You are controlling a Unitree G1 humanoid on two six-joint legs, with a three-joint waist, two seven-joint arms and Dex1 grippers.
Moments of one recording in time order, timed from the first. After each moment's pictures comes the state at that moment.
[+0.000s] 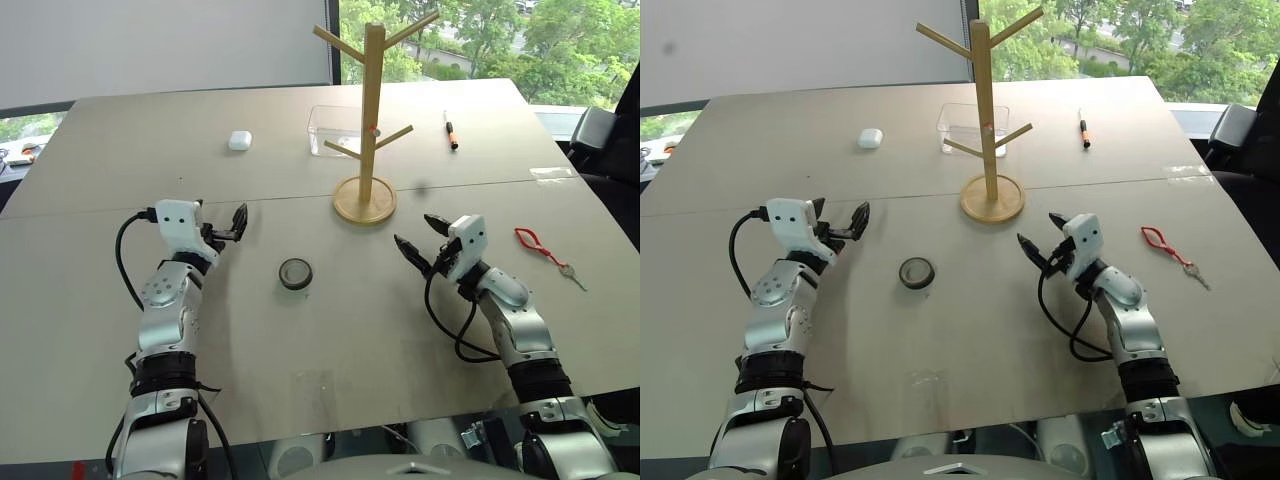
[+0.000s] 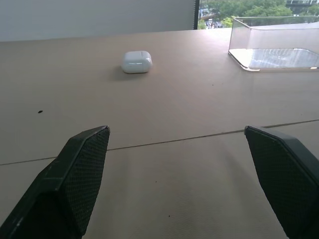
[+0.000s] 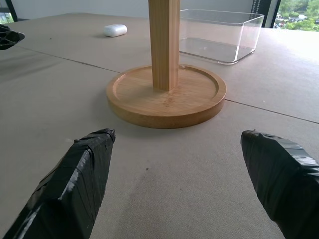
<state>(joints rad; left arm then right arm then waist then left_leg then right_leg) -0.35 0.41 0.28 0.32 -0.26 0.00 -0.36 -0.31 -0.23 0.02 0.20 0.22 -0.01 0.63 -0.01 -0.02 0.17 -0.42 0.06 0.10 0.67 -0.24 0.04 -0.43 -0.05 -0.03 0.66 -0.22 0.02</state>
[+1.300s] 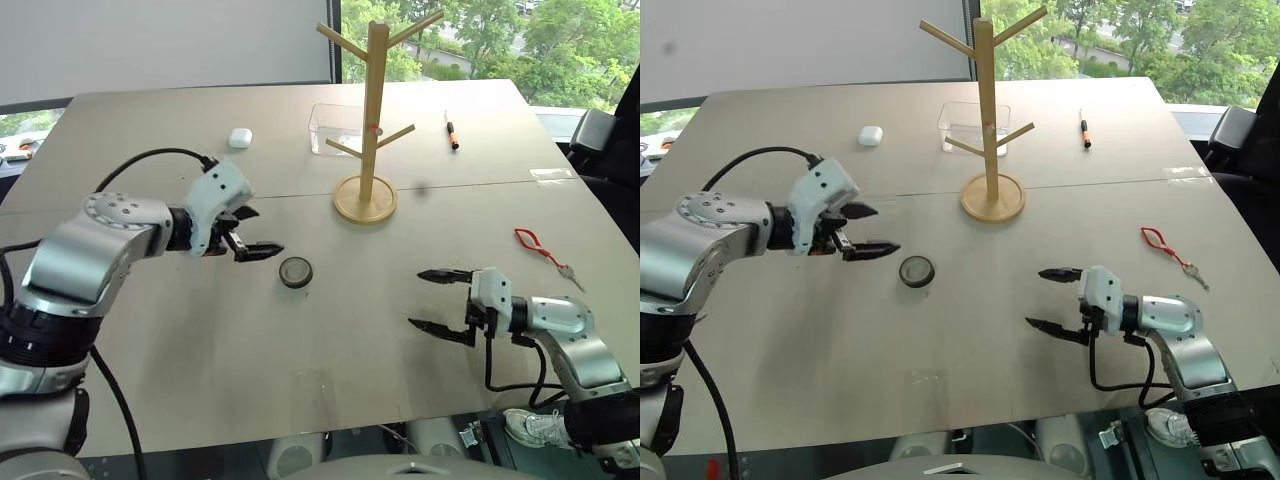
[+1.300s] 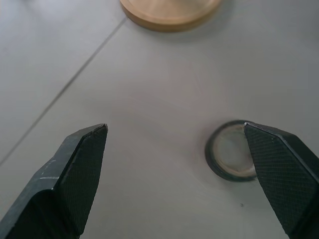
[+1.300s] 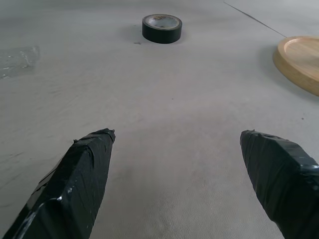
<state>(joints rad) -0.56 1.04 -0.12 -0.24 -0.42 0.96 -0.94 -0.10 -0.57 0.10 -0.05 0.29 -0.07 1.11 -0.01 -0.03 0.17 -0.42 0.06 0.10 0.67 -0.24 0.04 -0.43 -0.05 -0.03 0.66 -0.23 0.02</state>
